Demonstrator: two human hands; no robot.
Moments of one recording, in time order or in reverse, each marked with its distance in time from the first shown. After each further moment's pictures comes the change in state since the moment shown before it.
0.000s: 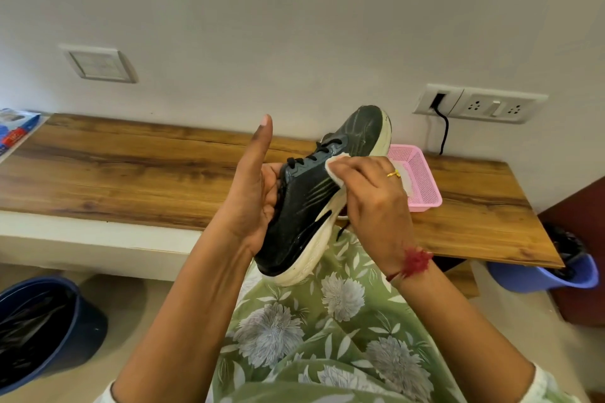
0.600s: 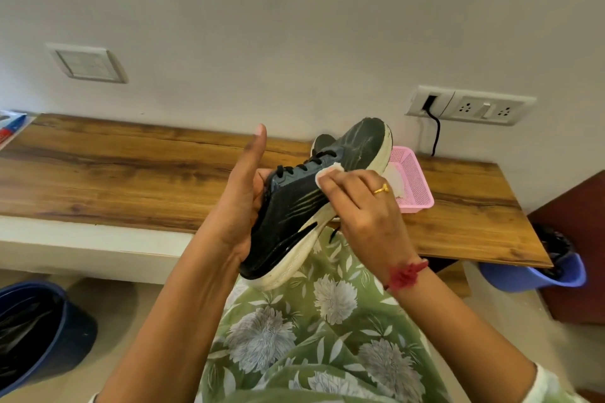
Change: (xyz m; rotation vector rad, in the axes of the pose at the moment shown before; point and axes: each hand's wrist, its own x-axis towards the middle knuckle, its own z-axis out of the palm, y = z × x) left_hand -0.012 0.002 0.012 0.036 0.038 -0.016; right_hand -0.013 0.013 0.001 -0.174 -0.081 -0.199
